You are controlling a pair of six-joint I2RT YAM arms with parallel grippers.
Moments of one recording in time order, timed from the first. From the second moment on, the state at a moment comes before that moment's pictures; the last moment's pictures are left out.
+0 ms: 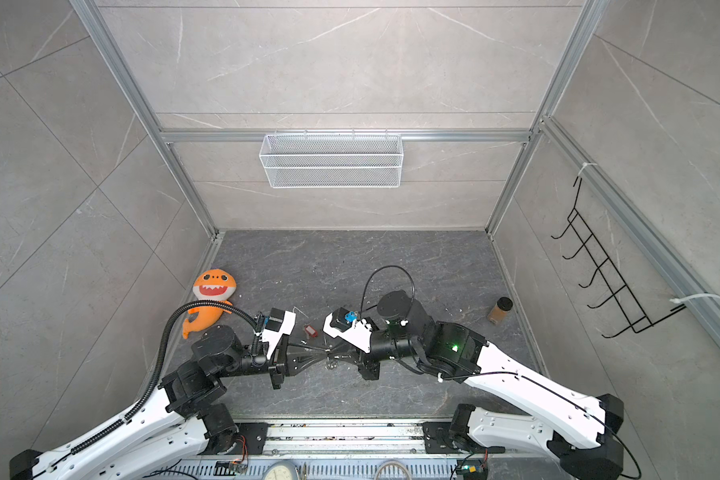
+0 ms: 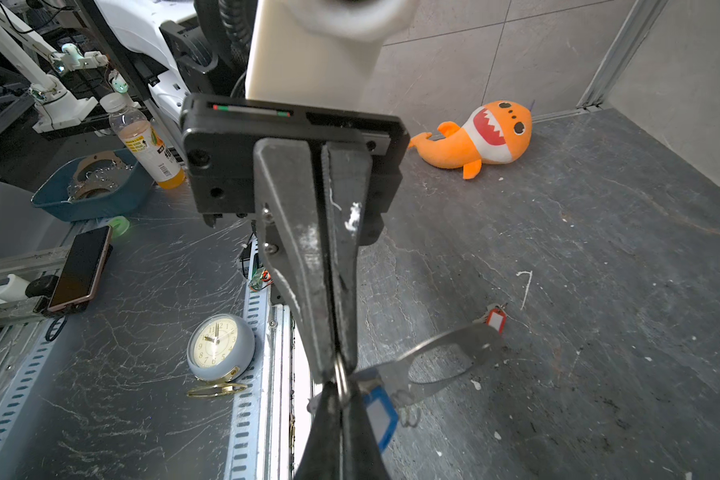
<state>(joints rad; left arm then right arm) -0.92 0.66 0.61 0.04 0.61 -0.32 1.03 1.04 1.13 -0.59 -0.44 -0.12</state>
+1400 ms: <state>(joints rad) -0.92 0.55 0.55 0.25 0.50 -0.40 1.03 0.92 0.88 0.07 -0.43 0.21</state>
